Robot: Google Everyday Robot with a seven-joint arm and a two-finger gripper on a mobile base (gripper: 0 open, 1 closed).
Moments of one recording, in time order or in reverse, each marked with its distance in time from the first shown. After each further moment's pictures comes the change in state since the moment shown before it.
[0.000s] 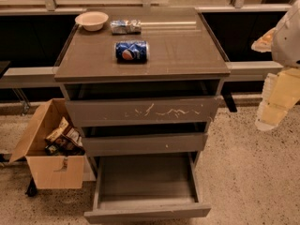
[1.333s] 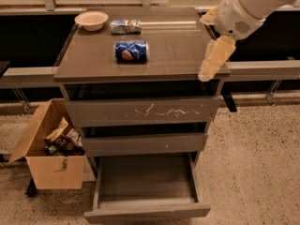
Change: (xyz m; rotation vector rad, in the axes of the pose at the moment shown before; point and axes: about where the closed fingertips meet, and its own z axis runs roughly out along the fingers) arm -0.093 -0.124 0.068 0.045 -0.286 -0.111
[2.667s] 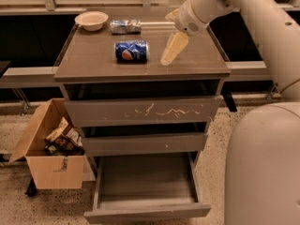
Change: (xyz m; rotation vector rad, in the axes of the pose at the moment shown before) arm -0.052 -0.107 0.130 -0.012 -0.215 -0.015
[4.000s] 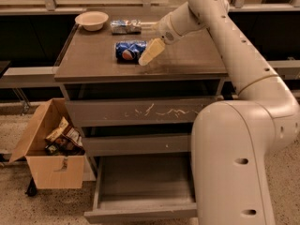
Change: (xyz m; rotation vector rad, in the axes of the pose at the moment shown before) arm -0.014 -0.037 0.099 -0.011 -0.138 0.155
